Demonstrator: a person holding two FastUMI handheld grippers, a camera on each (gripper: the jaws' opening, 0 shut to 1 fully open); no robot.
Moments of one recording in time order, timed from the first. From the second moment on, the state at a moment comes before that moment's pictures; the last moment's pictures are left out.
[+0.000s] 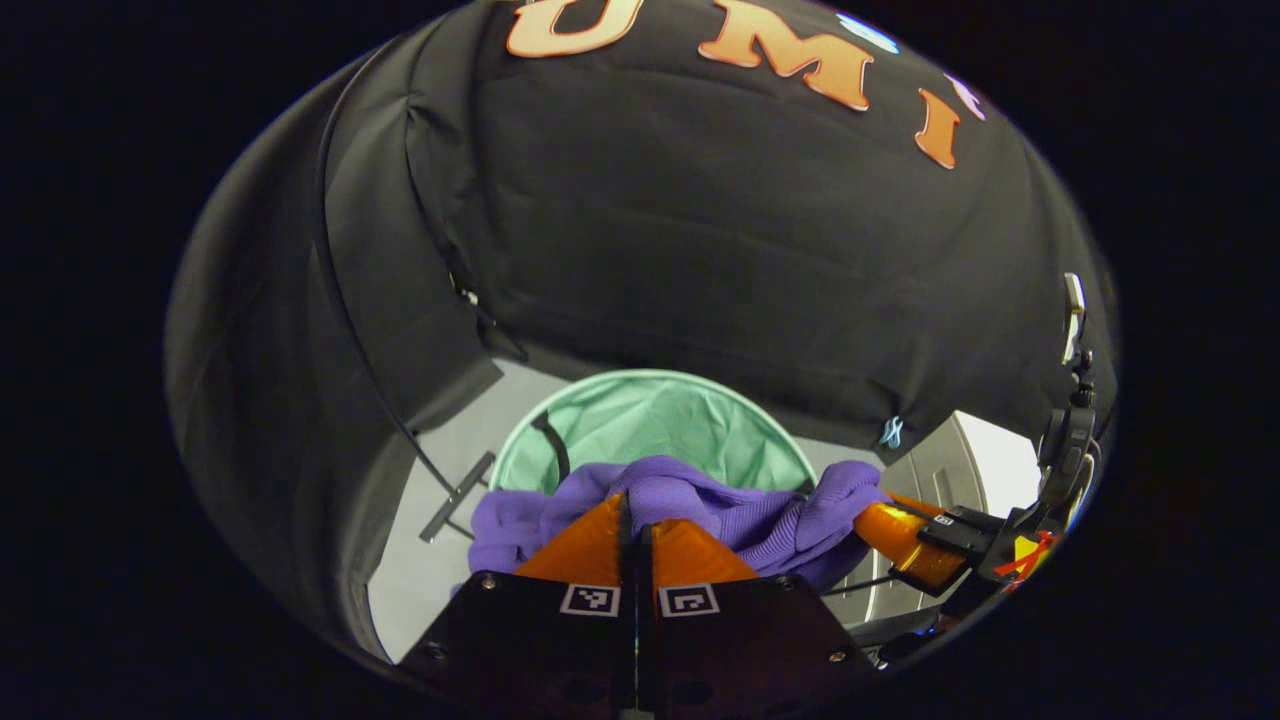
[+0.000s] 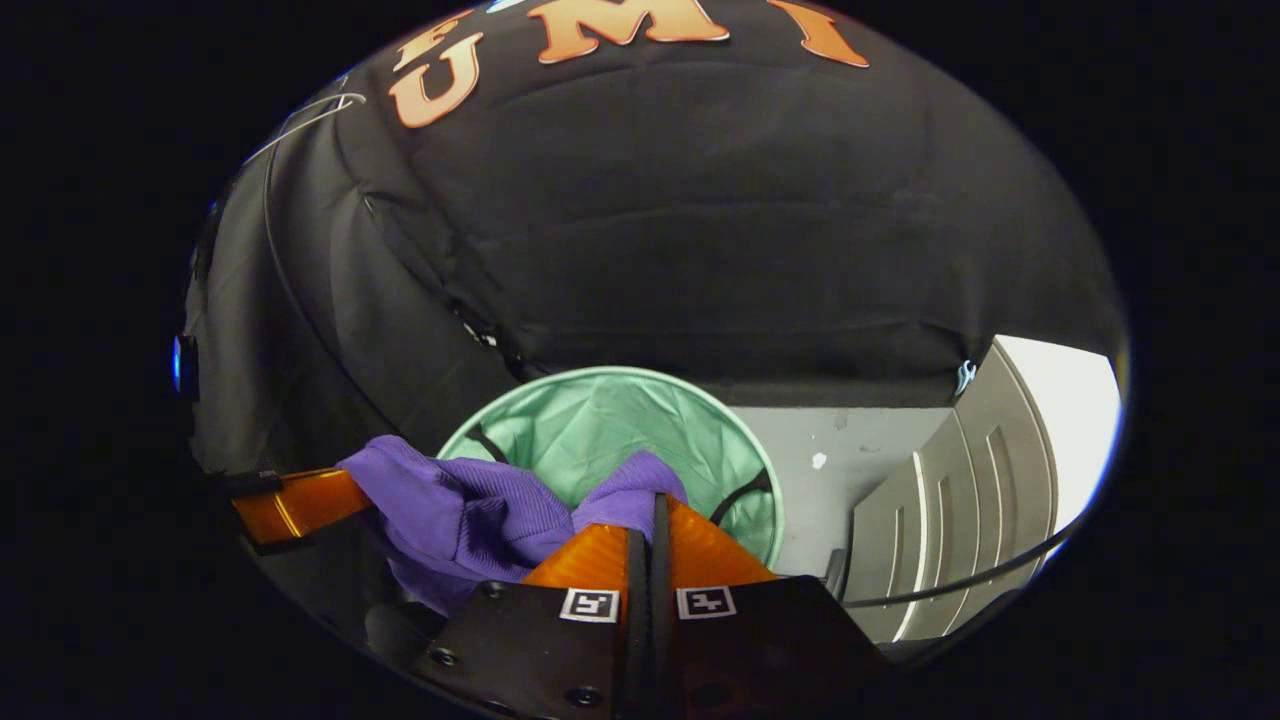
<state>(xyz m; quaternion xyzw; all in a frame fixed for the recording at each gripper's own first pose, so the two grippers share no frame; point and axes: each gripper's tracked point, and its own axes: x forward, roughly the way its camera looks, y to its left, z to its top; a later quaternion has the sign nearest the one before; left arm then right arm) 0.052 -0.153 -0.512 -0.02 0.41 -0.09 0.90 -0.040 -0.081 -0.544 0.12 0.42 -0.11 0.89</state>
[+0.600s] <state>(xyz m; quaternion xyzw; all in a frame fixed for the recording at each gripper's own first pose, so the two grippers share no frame) 0.032 -0.159 -0.560 -0.02 0.49 -0.08 0.87 -0.053 -0.083 -0.585 0.12 0.47 -0.12 0.86</state>
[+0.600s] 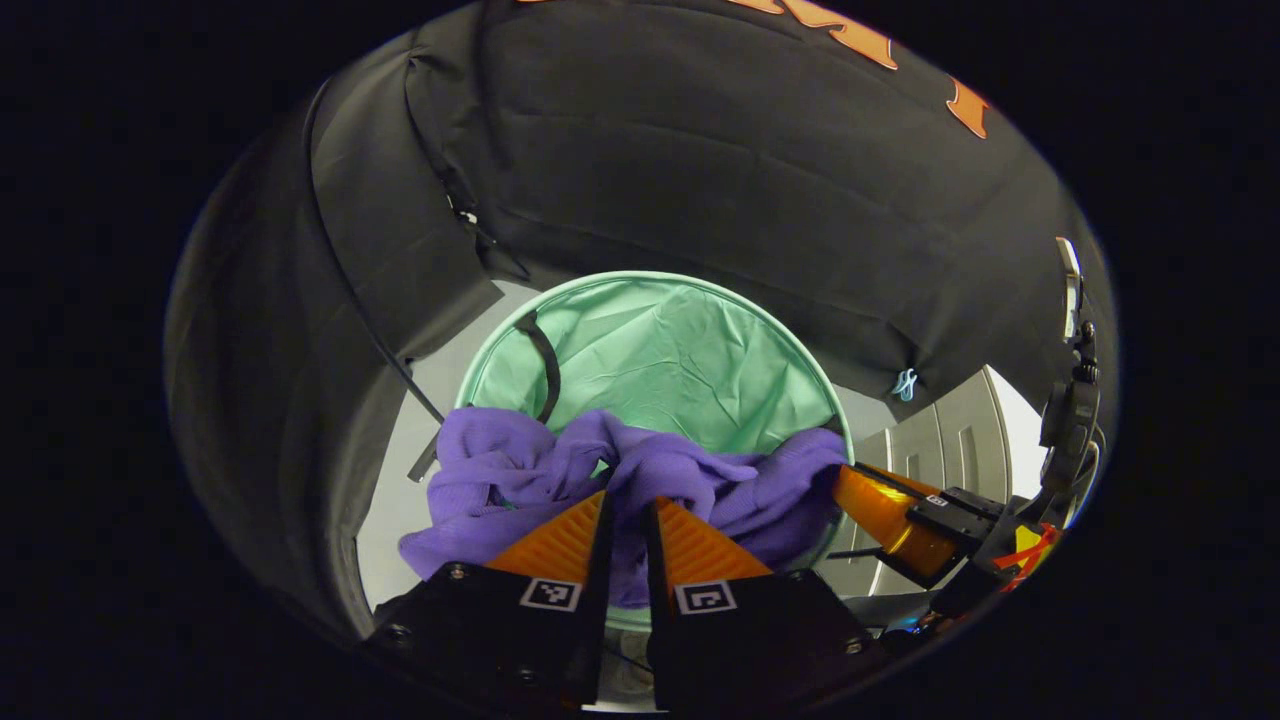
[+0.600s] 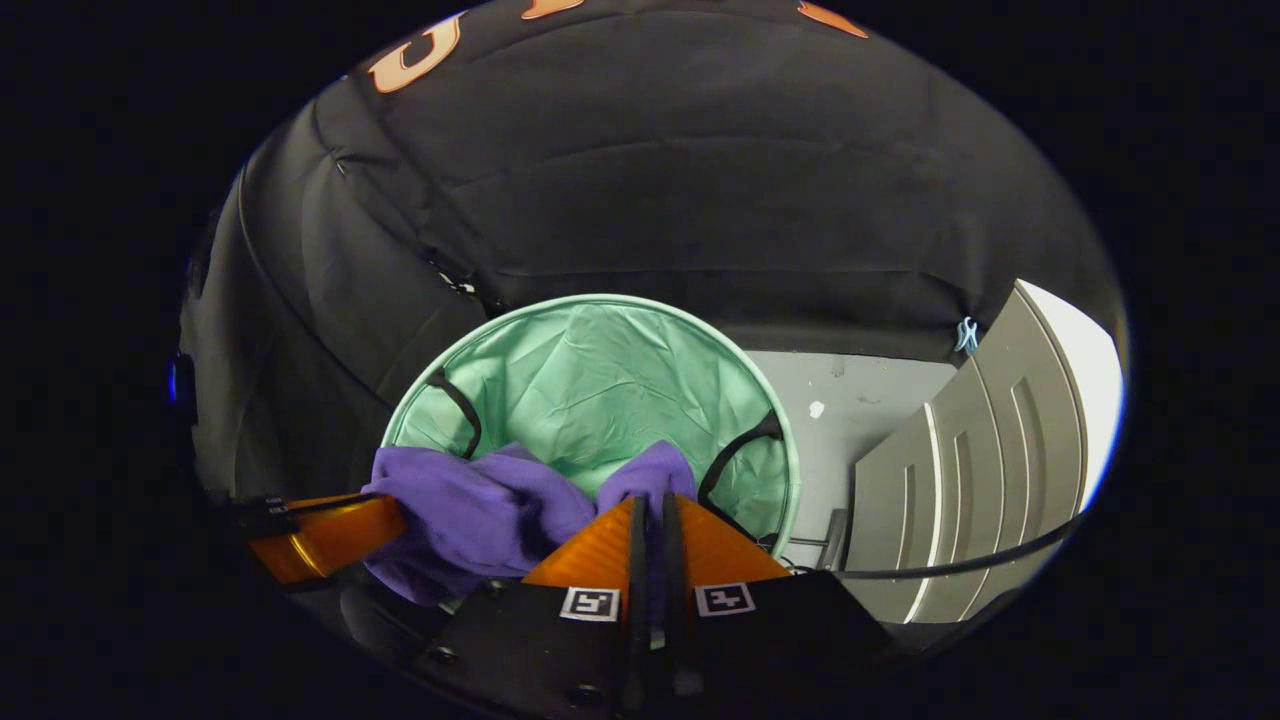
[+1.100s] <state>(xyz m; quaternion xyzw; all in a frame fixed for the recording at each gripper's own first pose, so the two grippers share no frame) 0.021 -0.140 -0.541 -0.02 0.46 -0.05 0.88 -0.059 -0.089 -0.540 0.10 0.45 -0.14 0.88</state>
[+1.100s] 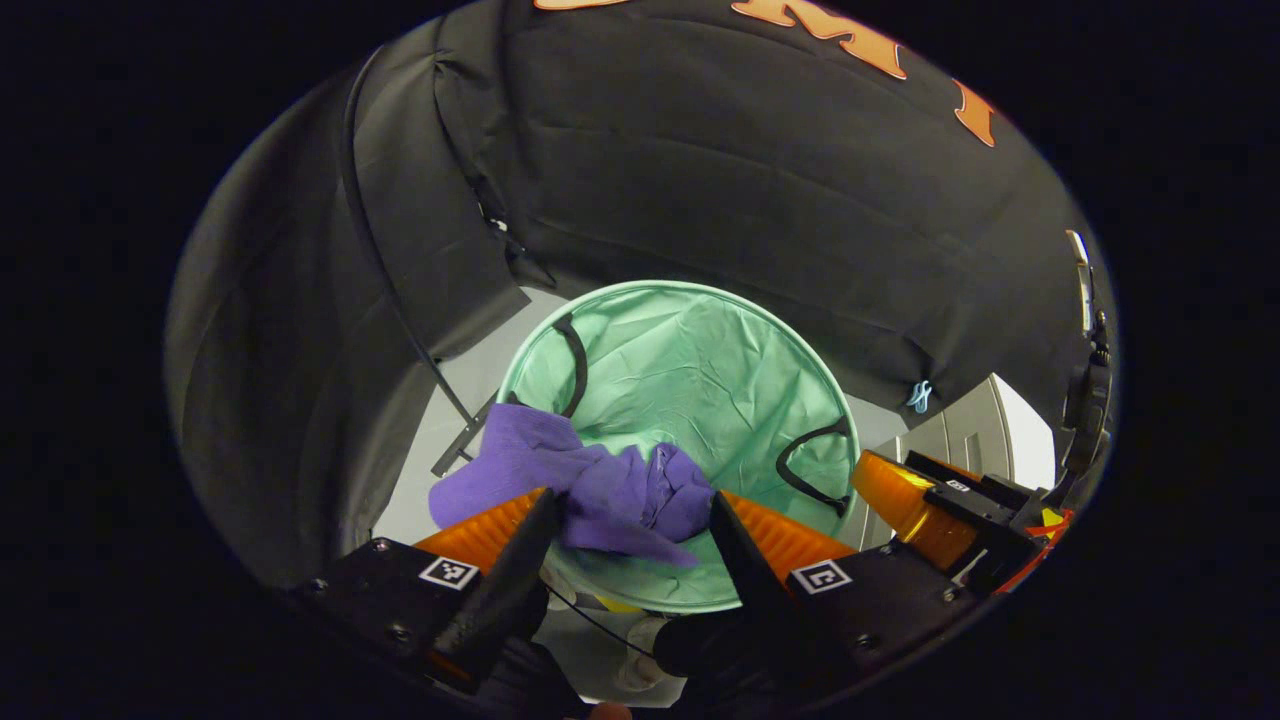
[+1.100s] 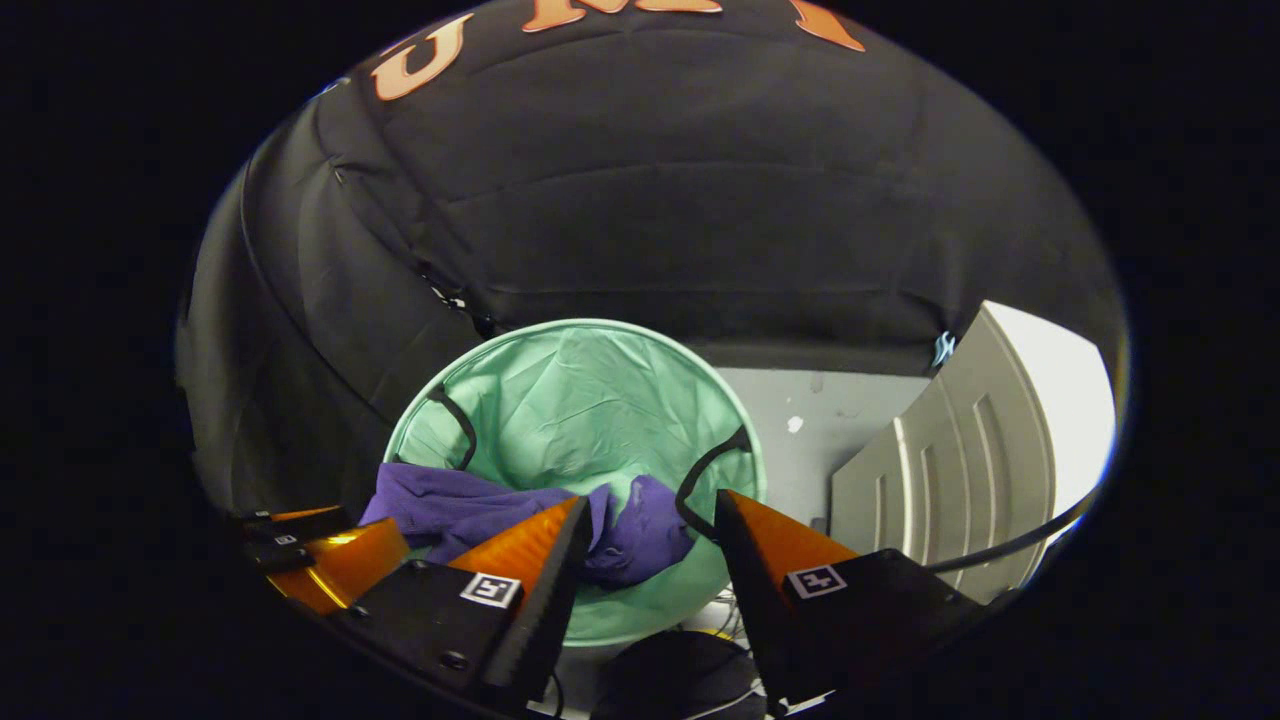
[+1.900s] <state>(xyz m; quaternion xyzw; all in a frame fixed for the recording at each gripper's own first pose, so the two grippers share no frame) 0.013 -0.097 -0.332 -0.05 0.26 -0.03 0.96 -0.060 -0.085 -0.319 0.07 0.25 -0.14 0.96</state>
